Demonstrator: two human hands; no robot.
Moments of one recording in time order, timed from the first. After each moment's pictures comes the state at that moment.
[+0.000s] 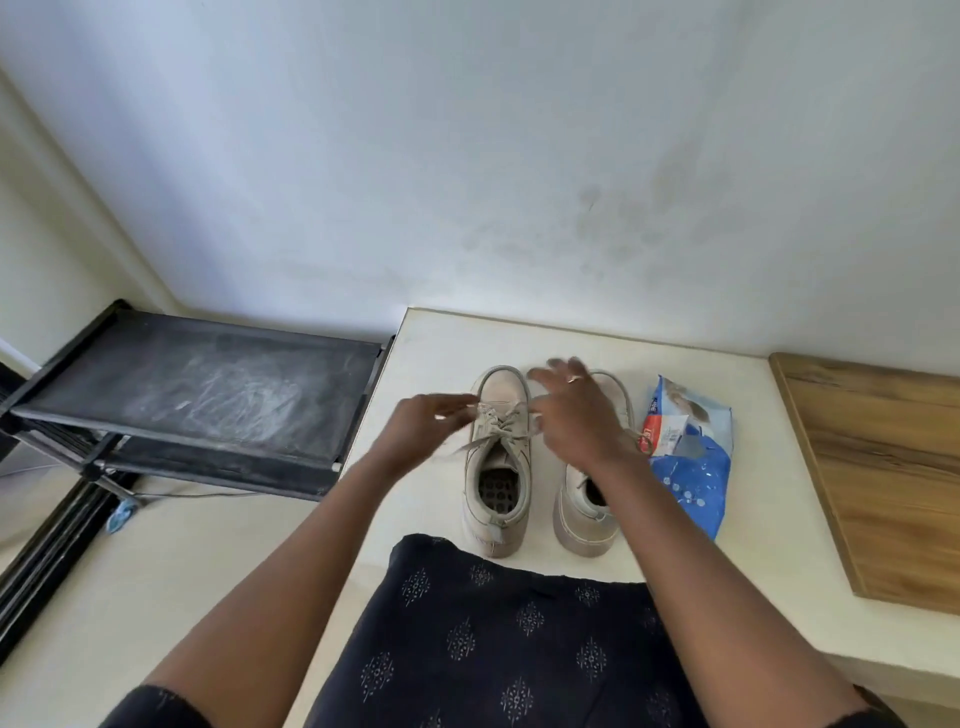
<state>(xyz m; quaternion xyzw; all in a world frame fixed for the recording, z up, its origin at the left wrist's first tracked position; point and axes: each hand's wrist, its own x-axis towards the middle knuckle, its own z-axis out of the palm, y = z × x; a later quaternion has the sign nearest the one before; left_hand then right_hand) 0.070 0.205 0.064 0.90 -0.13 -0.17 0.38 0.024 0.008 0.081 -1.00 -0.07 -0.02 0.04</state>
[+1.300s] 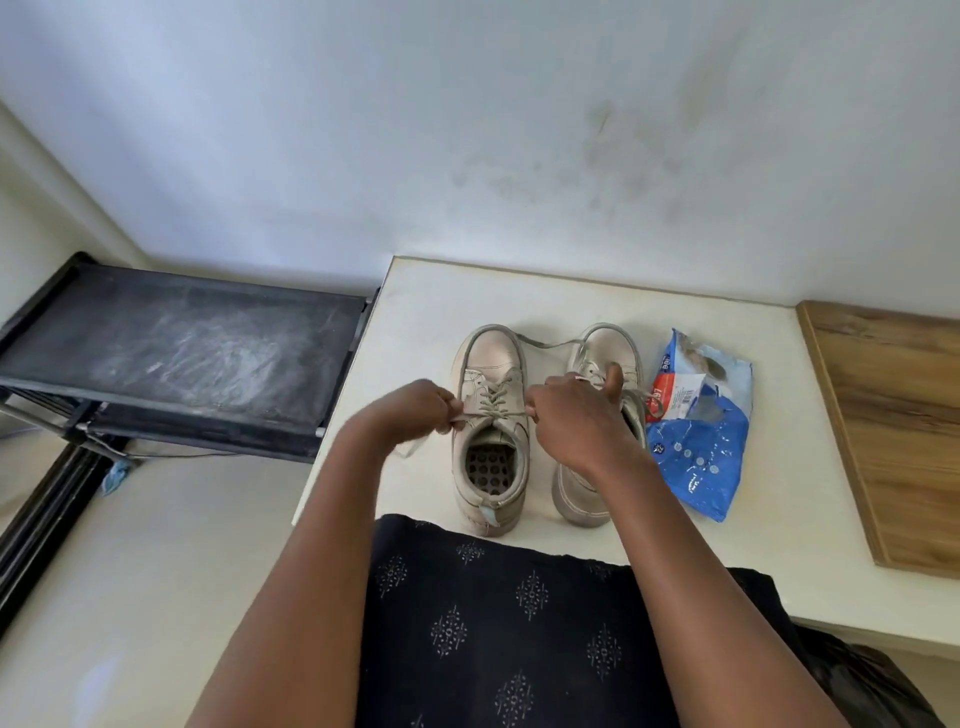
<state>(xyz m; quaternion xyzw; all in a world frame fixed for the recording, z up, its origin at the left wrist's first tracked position) 0.075 0.189 0.057 0.87 -0.07 -0.36 0.32 0.005 0.021 0.076 -0.99 0.02 0.13 0.05</state>
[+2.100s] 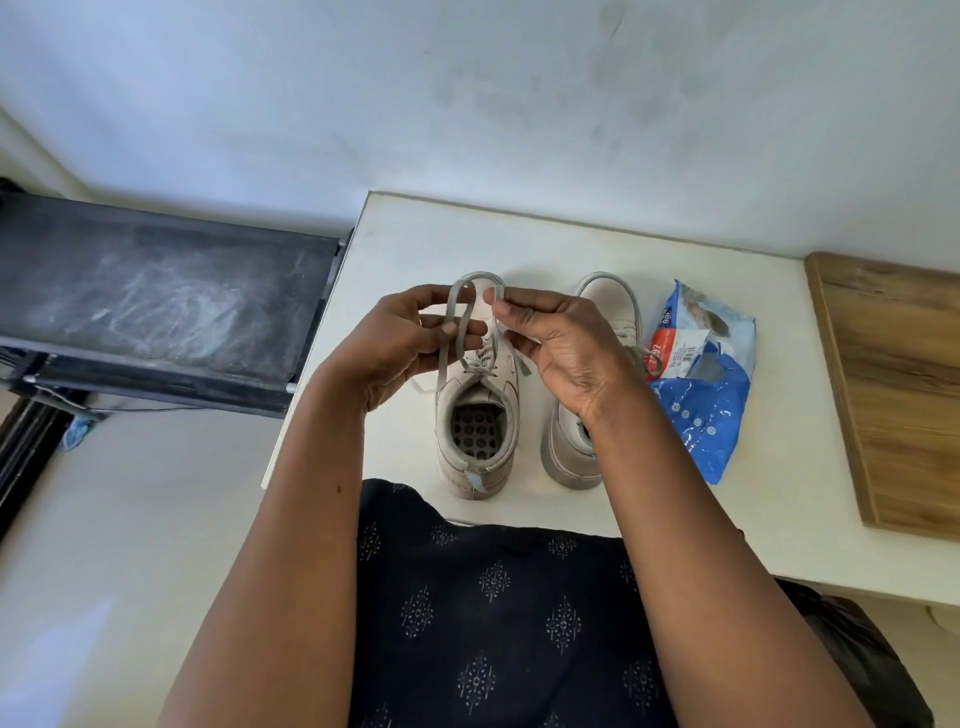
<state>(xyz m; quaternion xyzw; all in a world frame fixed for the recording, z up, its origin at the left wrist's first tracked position) 0.076 0.184 0.064 0.62 0.00 -0.34 0.71 0.024 0.025 0.087 -0.53 0.19 0.05 0.83</state>
